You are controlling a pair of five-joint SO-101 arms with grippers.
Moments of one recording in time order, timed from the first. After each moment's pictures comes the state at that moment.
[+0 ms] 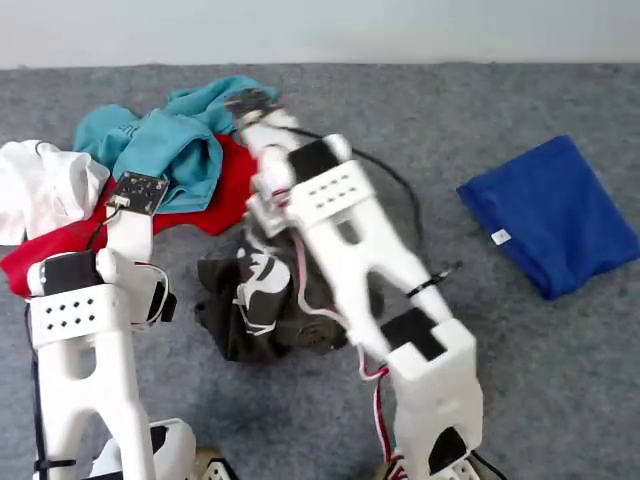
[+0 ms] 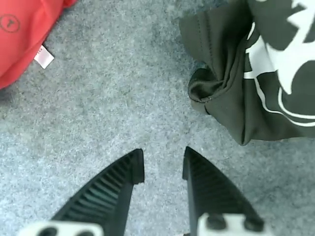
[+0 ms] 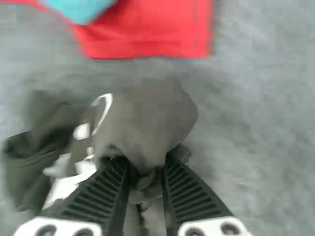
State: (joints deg) left arm -17.8 -31.3 36.9 88.0 -18.3; right arm -35.9 25.6 -32.6 82.9 6.2
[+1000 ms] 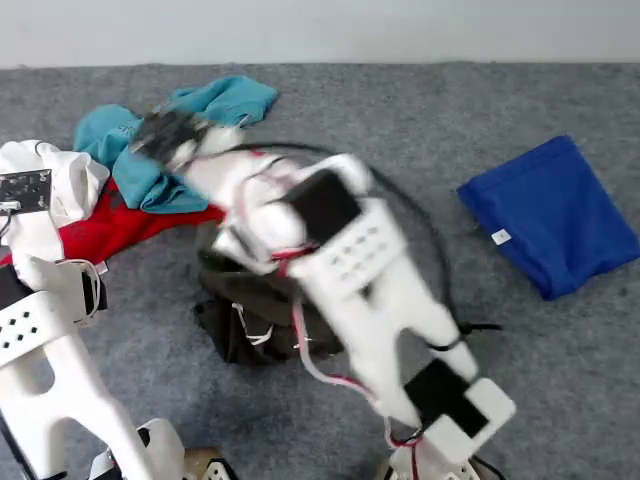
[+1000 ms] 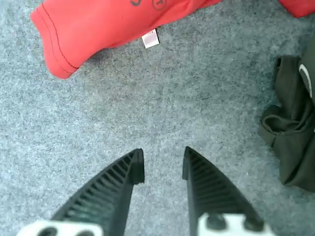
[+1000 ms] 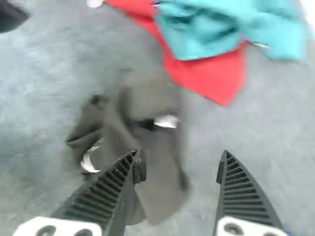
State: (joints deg) left arm -35.8 -31.3 29.8 88.0 -13.8; right arm -42.0 4.8 -41.2 100.5 22.3
